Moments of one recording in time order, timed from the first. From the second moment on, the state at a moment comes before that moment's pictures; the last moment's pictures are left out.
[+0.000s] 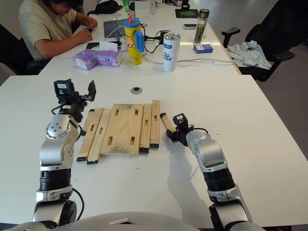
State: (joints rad) left arm -0.29 0.21 0.15 -0.15 -0.10 0.31 -0.06; right arm -0.30 -0.29 0.16 -0.12 0.12 1.03 0.25
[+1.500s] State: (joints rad) left arm -0.53 0.09 0.35 -0.13 -1.07 0.91 -0.15; right arm -0.28 -0.18 0.10 -0.17 0.27 0.25 0.55
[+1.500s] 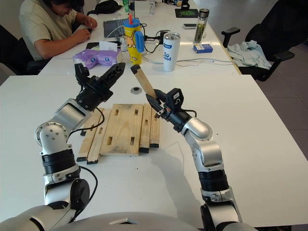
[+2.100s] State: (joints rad) left arm -0.54 0.10 0.32 -0.12 -1.15 0.93 -0.12; right arm -0.26 -0.18 0.14 -0.21 0.26 0.20 0.57
